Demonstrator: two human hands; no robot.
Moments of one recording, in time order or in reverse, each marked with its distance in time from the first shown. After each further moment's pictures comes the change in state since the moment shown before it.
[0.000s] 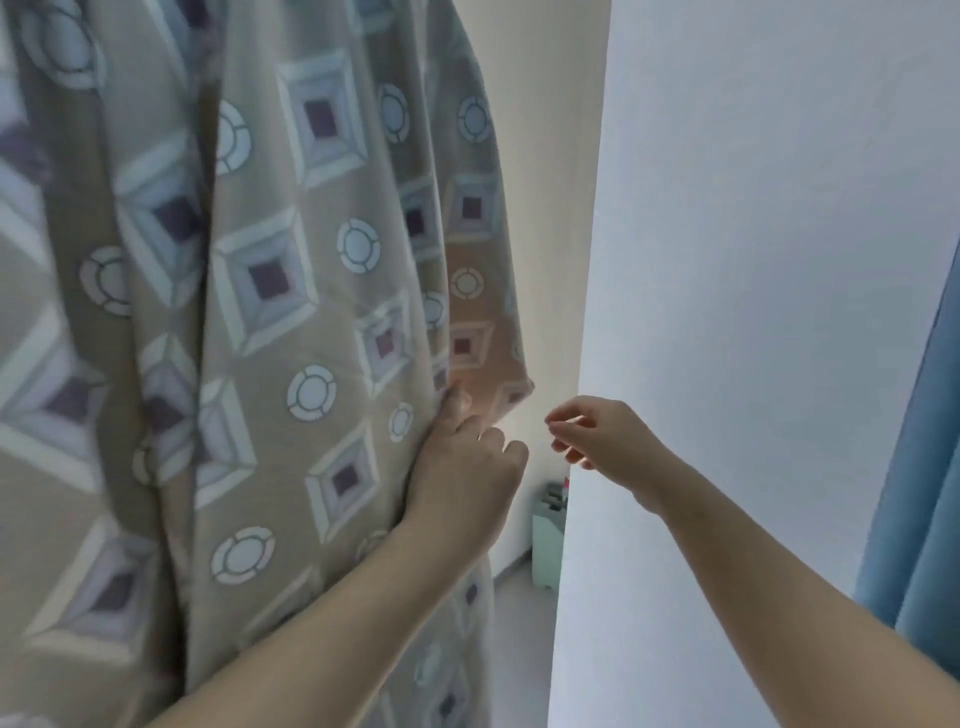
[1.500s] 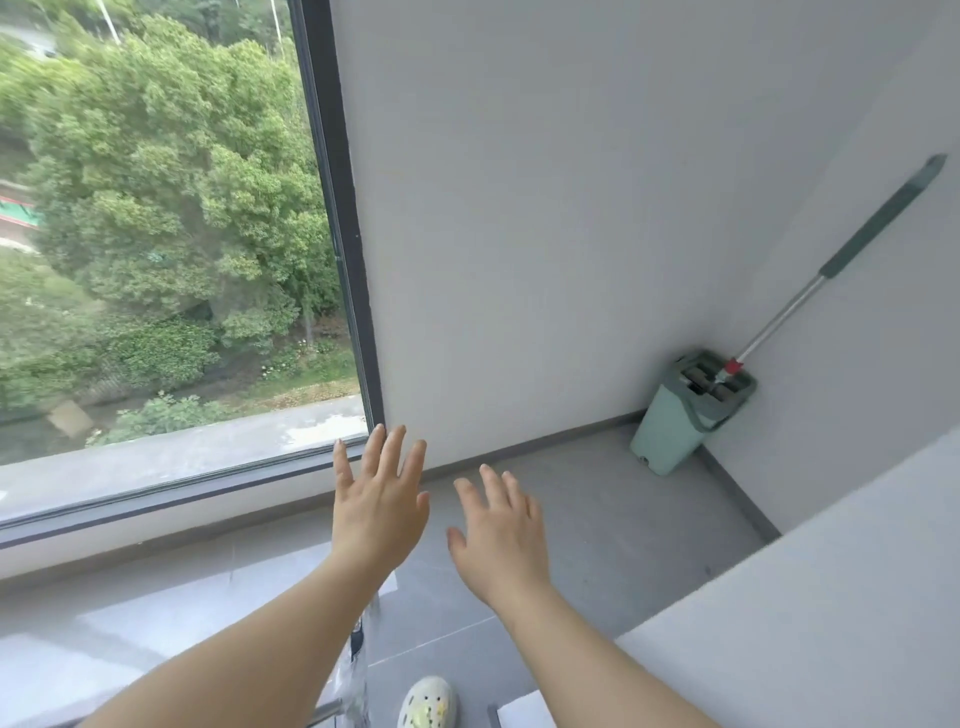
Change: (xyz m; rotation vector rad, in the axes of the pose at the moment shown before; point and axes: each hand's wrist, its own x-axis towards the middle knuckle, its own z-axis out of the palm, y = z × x) left_hand -0.139 0.056 0.409 0.057 -0.719 -0.746; right_hand 0.165 0.309 0.251 -0.623 -0.738 -0.166
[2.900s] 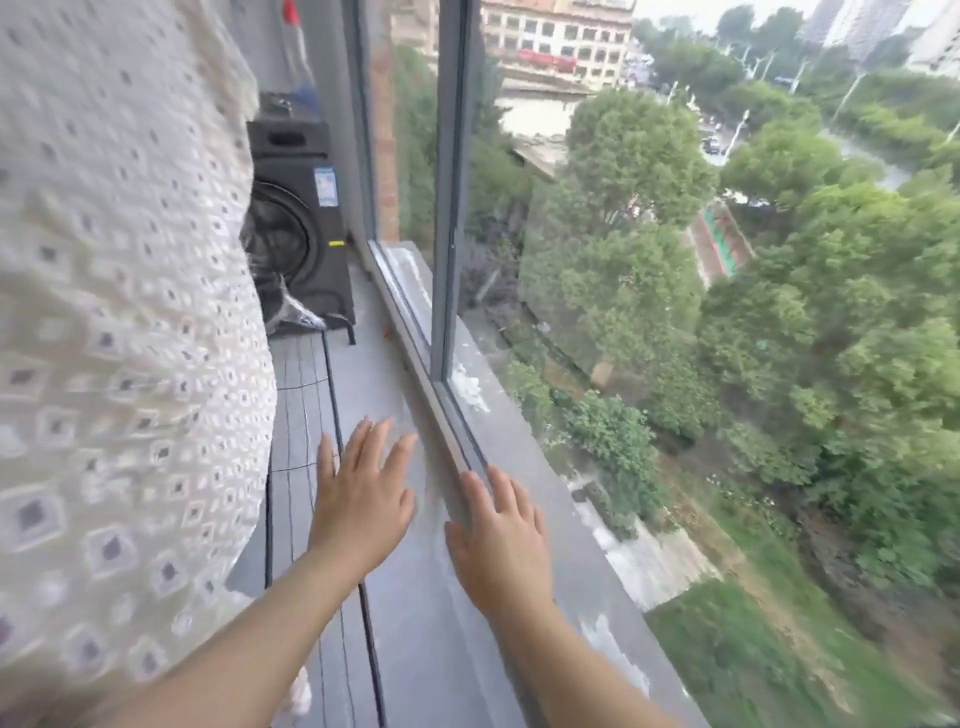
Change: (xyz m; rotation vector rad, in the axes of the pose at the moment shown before) left_hand 0.037 -0.279 -0.017 0.477 0.045 -1.316; right_hand 0.283 -0.321 0.006 -0.128 -0.259 -1.325
